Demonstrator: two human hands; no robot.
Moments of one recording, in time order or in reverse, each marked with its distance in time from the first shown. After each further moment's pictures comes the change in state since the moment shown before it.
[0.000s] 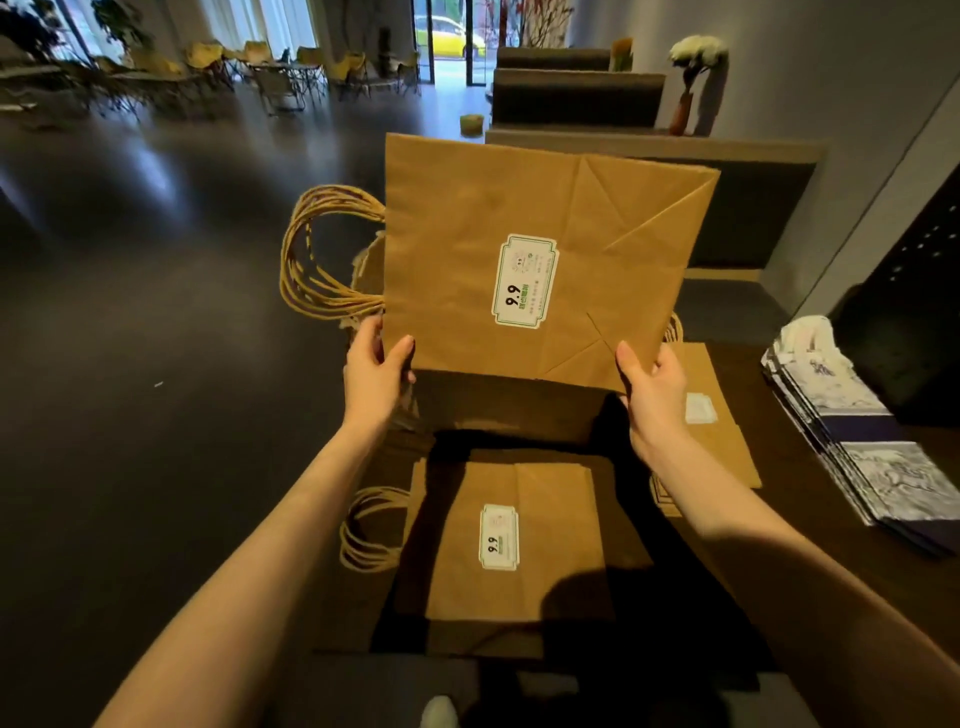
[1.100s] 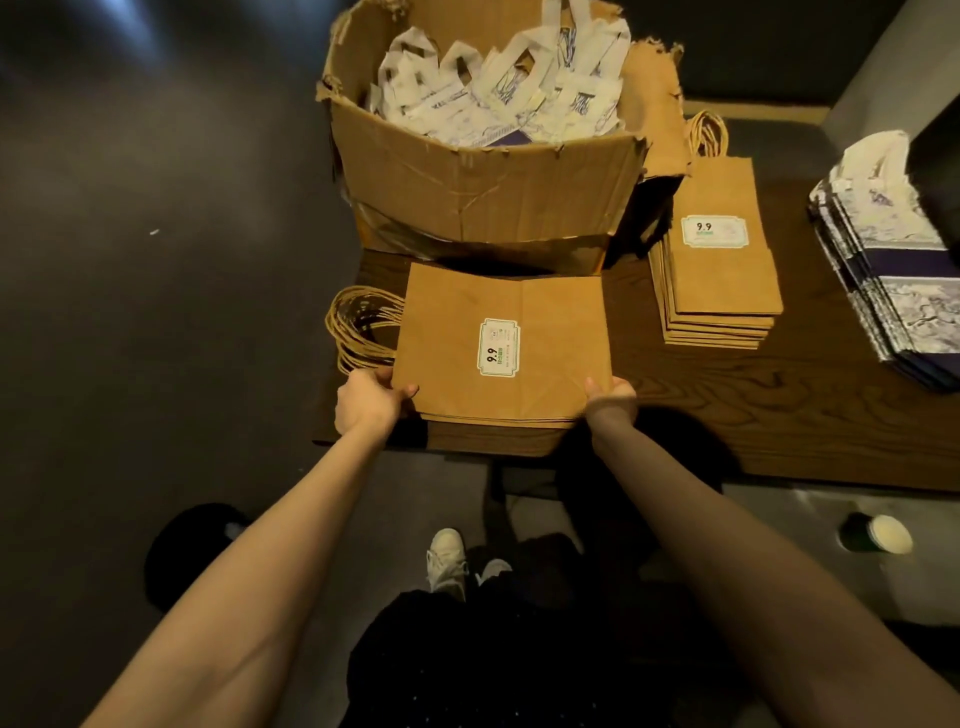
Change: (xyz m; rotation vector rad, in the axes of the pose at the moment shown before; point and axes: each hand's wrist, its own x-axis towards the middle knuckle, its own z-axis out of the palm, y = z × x) left_hand -0.165 -0.159 -0.023 0.589 -0.050 -0.727; right_hand -0.118 0.171 -0.060 -0.445 0.171 0.531
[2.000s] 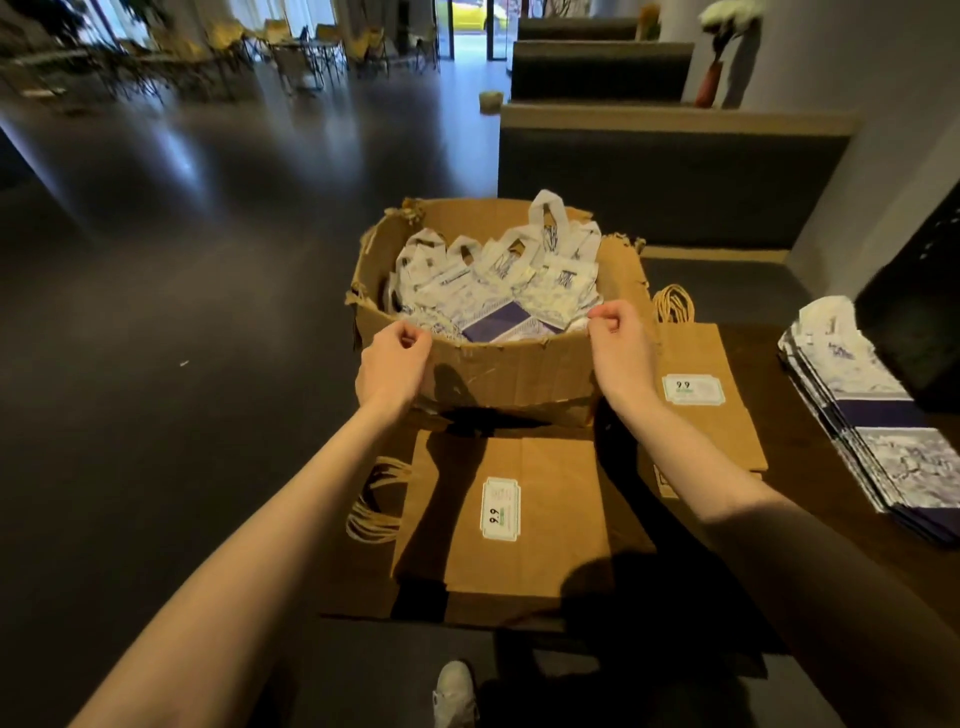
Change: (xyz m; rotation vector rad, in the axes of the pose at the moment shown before) left_hand 0.014 0.207 -0.082 -0.178 0.153 0.485; right_hand -0.014 -0.234 -0.008 -0.114 -0.052 -0.740
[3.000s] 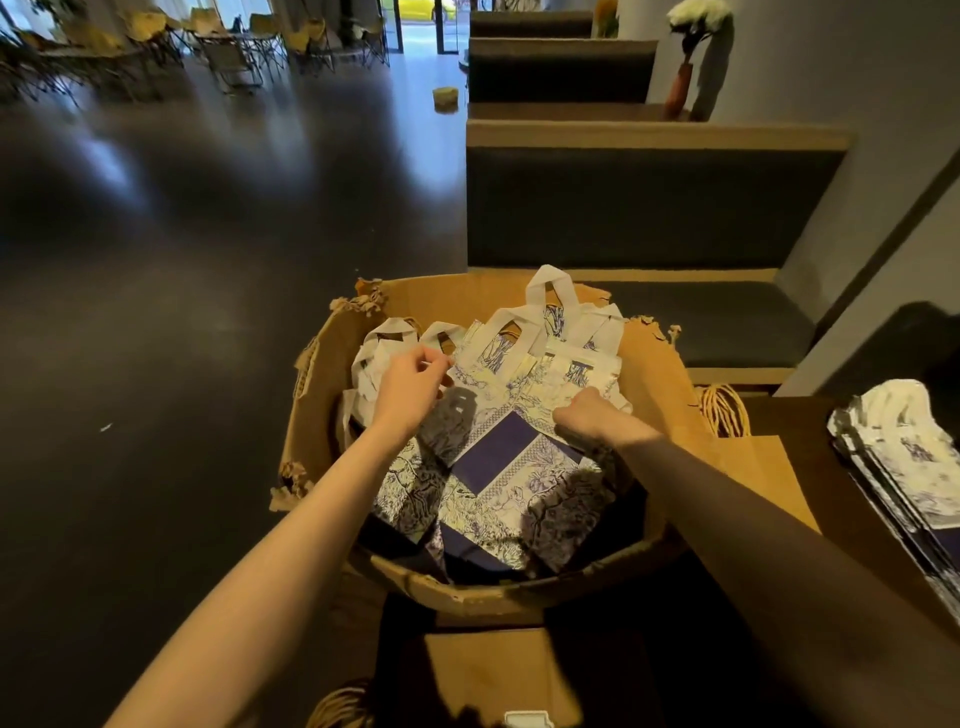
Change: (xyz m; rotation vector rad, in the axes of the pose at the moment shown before) left_hand 0.238 0.027 0.087 -0.147 -0.254 0.061; right_hand 0.232 0.052 0.118 -0.541 -0.530 0.450
